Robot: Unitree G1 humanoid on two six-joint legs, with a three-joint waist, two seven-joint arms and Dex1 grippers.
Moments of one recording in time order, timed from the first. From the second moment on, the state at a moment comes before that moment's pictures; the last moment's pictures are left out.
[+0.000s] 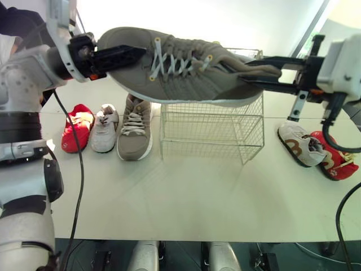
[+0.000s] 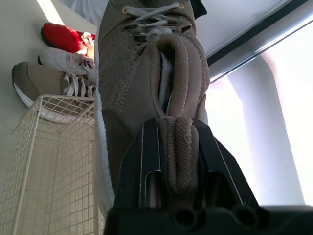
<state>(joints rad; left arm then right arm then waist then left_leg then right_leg) -1.18 0.76 0.15 0.37 -0.74 0.90 -1.25 -0.81 -1.03 -0.15 -0.39 0.47 0.33 1.02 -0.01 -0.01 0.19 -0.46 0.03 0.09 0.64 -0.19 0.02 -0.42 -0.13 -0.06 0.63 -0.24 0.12</state>
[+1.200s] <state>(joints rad) -0.98 0.42 0.41 0.07 -1.04 0.99 -0.72 -0.45 -0.60 -0.46 -0.45 1.27 0.94 0.44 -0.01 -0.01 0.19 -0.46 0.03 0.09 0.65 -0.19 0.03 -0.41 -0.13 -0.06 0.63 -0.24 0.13</state>
